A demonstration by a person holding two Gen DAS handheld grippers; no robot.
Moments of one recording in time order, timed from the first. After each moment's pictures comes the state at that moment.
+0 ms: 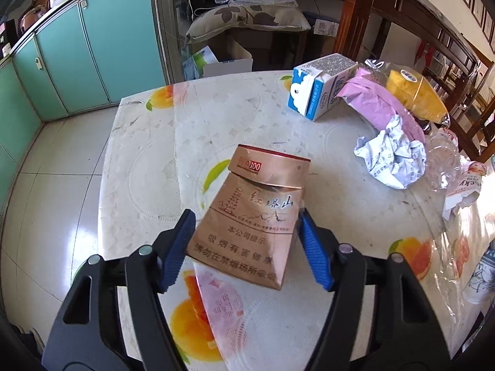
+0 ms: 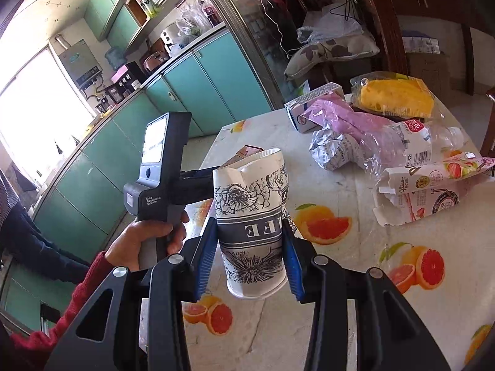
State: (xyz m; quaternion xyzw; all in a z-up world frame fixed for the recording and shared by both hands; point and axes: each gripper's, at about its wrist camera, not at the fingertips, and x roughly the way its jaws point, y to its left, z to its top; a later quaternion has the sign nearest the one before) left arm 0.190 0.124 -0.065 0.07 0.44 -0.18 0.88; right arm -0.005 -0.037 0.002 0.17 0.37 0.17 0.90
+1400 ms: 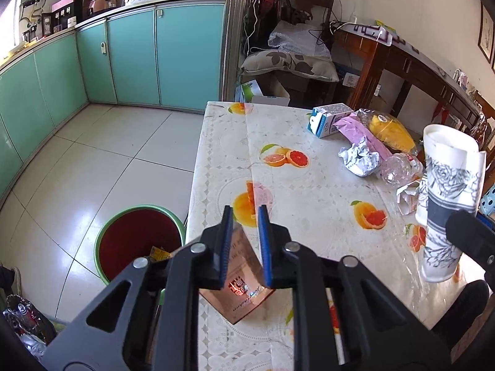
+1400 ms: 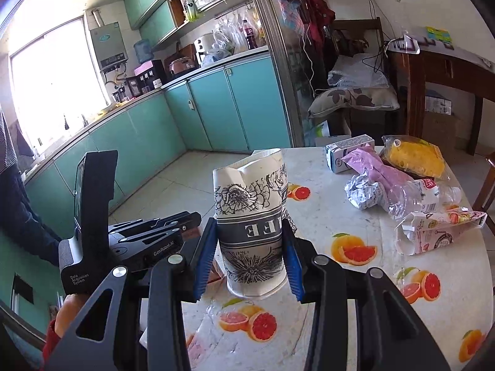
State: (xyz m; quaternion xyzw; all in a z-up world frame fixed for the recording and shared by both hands) left arm 0.054 0.210 -0.002 -0.02 0.39 -0.10 0.92; right arm -0.030 0.031 0.038 0.08 0.31 0.18 0.93
